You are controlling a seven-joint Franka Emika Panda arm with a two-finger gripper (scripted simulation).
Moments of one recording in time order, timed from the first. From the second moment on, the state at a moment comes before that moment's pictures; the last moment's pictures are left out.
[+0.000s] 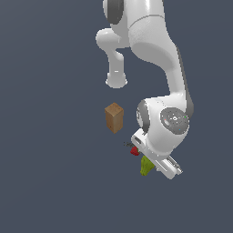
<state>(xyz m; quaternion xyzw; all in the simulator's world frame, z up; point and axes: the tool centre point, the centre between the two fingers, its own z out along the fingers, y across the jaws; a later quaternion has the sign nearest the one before) 0.130 0.140 0.093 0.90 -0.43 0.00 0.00</state>
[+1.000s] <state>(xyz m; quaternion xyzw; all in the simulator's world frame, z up) 0.129 0.141 0.041 0.90 -0.43 0.00 0.00</state>
